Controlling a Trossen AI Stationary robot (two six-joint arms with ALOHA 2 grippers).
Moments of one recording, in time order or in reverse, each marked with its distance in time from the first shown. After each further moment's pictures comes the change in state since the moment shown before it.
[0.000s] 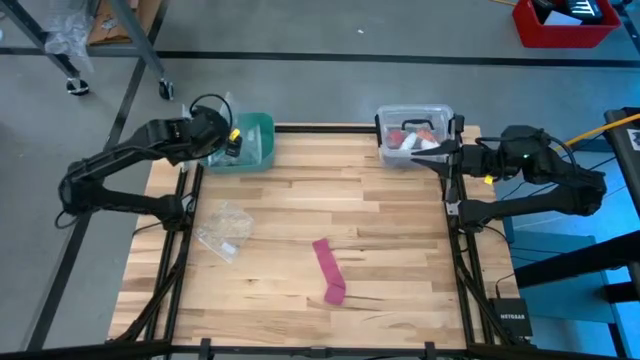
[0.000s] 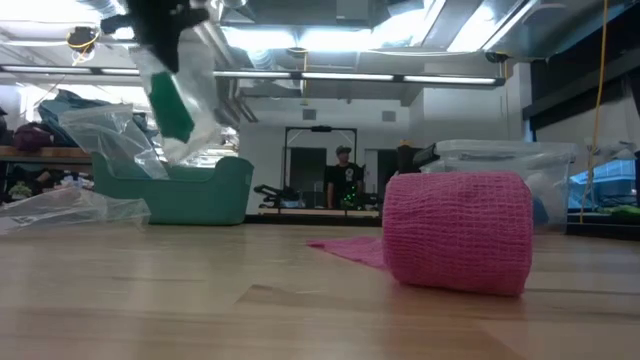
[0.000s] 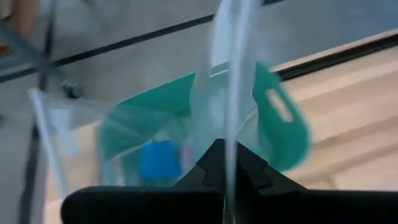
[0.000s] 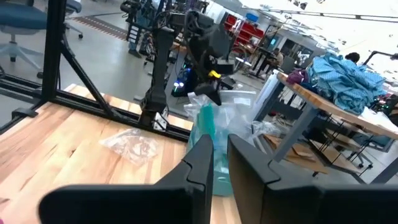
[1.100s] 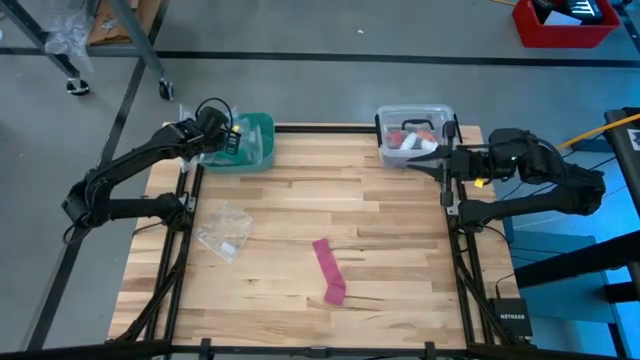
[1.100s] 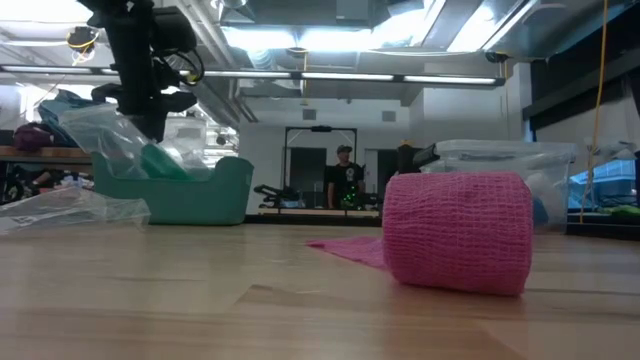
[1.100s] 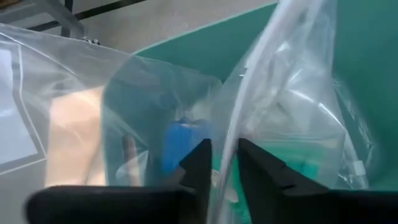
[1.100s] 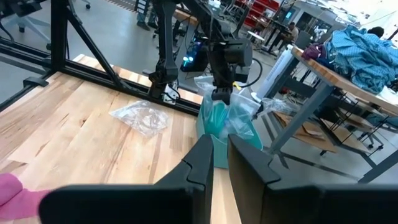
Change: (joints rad) left arm 0.420 0.001 -0.406 0.377 0.183 0.263; right arm 0.000 0.015 0.000 -0.107 0.001 0.000
